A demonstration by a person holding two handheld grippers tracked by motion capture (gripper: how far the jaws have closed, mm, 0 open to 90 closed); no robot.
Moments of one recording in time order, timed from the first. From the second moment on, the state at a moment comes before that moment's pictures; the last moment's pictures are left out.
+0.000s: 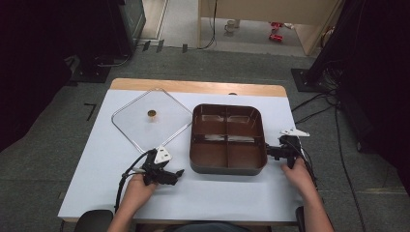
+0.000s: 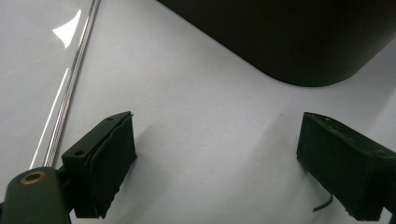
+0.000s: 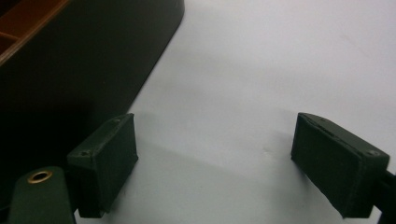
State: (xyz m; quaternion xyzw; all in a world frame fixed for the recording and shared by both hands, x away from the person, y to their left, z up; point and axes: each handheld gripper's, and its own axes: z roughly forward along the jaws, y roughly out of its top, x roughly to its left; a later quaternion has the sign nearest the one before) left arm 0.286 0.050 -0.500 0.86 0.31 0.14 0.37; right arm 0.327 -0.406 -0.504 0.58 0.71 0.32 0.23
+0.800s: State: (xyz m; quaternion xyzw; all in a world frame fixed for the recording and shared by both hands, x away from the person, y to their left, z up) left arm 0.283 0.048 -0.498 0.86 0.33 0.14 0.36; right arm 0.327 -0.406 -0.504 0.58 0.71 0.32 0.23
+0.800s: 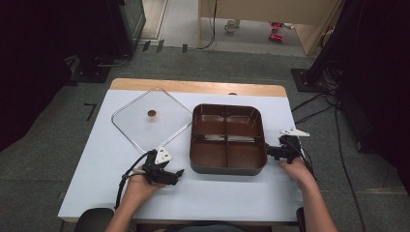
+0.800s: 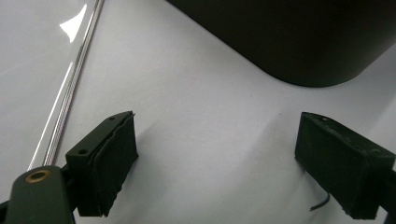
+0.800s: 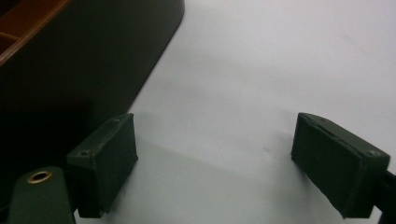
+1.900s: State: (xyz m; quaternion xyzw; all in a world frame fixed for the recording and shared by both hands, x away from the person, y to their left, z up) left arm 0.322 0.052 -0.443 0.86 0.37 0.08 0.34; right arm 0.327 -0.406 -0.504 0.58 0.72 0.32 0.23
